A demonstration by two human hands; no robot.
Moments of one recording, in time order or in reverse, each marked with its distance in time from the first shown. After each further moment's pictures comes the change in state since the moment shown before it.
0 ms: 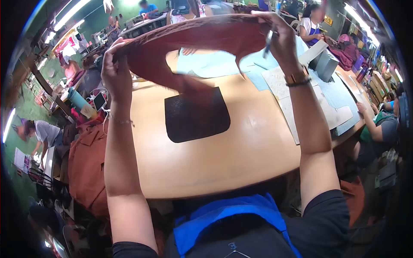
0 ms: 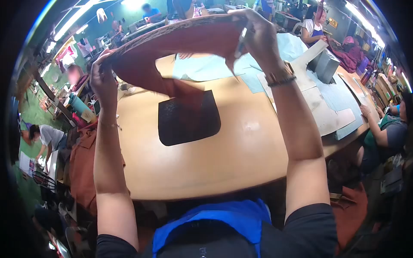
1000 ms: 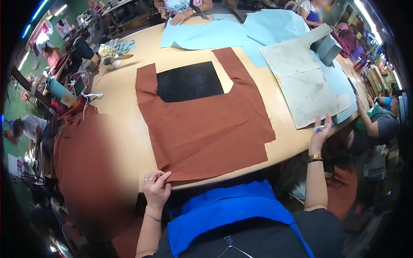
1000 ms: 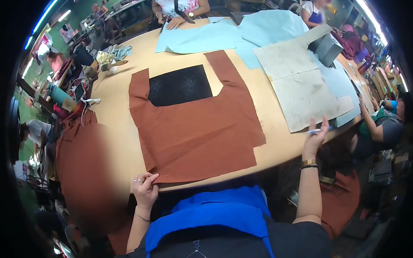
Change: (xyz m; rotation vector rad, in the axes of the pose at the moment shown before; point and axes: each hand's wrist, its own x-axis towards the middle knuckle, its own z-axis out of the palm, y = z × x) left_hand -0.312 0.142 -0.125 0.481 -0.768 -0.414; right_hand -0.356 0.054 -0.209 -0.532 0.275 0.728
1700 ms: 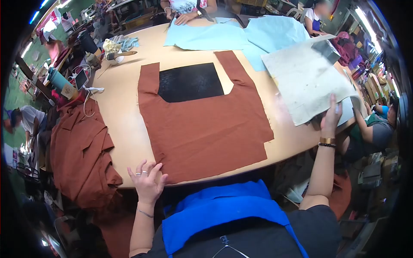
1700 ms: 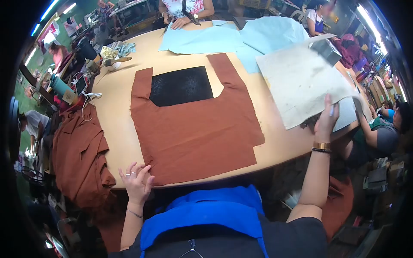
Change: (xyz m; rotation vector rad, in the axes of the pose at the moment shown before) left_hand -0.009 -0.012 -0.013 0.315 -0.162 -0.062; right_hand 0.092 -0.108 0.012 0.586 -0.032 0.191
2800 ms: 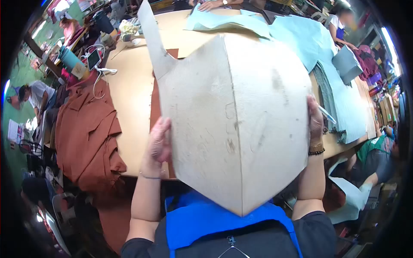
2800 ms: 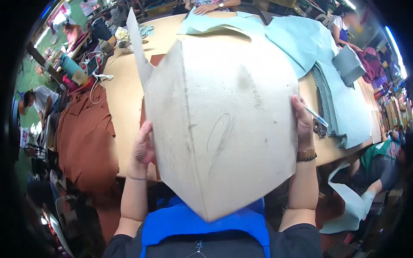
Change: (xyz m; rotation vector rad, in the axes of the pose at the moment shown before) left_hand 0.121 0.024 -0.001 -2.017 -0.097 -0.609; right_hand -0.101 -0.024 0.130 0.529 -0.553 0.688
